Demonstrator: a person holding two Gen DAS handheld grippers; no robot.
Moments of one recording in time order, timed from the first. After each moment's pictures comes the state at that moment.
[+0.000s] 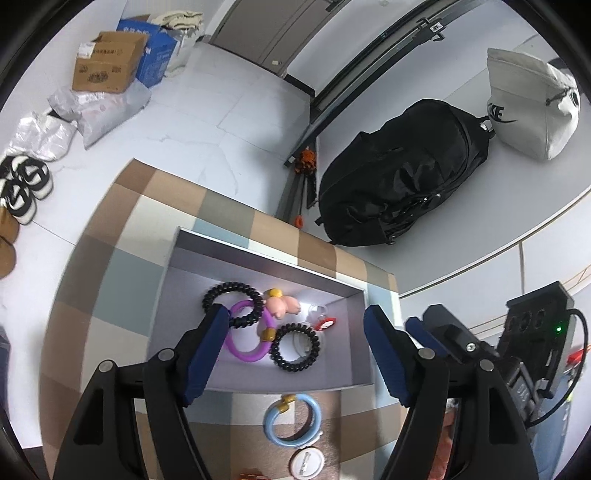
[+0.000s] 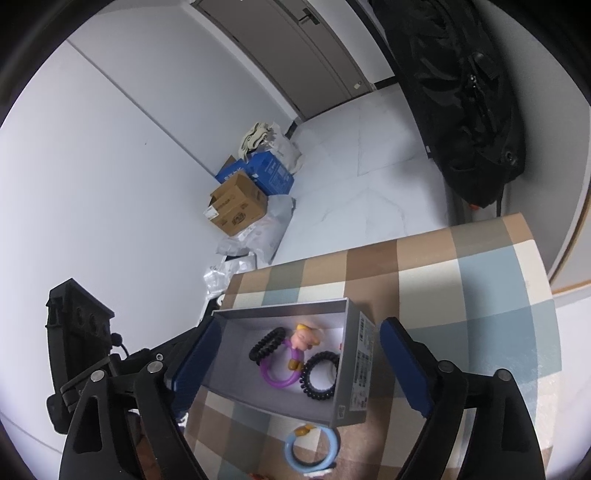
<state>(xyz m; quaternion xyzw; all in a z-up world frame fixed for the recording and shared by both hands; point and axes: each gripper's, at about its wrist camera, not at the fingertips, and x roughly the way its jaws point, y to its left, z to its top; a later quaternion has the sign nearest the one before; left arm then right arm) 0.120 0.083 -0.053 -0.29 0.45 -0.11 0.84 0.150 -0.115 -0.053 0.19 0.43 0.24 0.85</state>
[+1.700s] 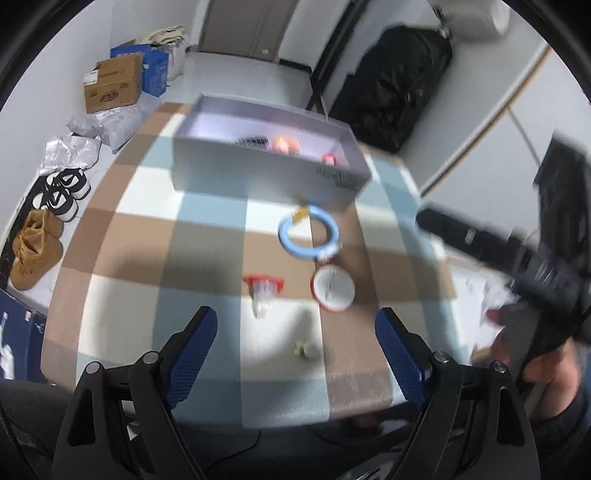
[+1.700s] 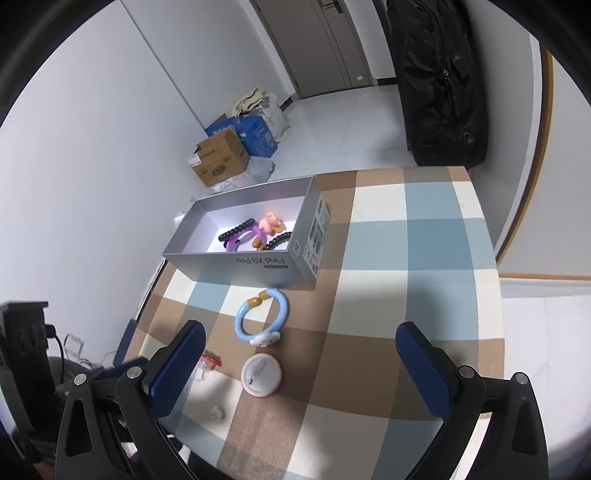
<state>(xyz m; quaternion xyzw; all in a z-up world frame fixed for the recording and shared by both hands) -0.019 0.014 -0.080 -0.14 0.50 -0.09 0.85 0.043 -0.136 -0.071 0.07 0.45 0.22 0.86</state>
